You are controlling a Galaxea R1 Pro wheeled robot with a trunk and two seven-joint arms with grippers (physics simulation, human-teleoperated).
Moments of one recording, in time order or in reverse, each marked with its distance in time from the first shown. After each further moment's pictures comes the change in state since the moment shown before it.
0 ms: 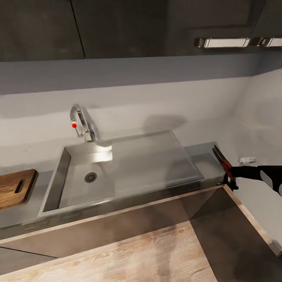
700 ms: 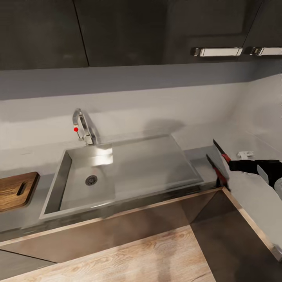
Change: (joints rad) left arm 0.000 0.000 0.001 -0.001 0.000 -0.001 -0.005; right arm 0.000 0.032 -0.004 -0.090 0.000 0.017 -0.027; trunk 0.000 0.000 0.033
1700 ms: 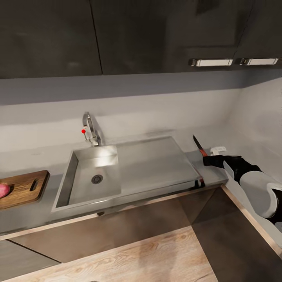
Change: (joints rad) left arm 0.001 -0.013 0.000 -0.006 0.109 -0.184 -0.001; right arm 0.000 0.216 0.000 -0.028 -0.002 -0.012 -0.180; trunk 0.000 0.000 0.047
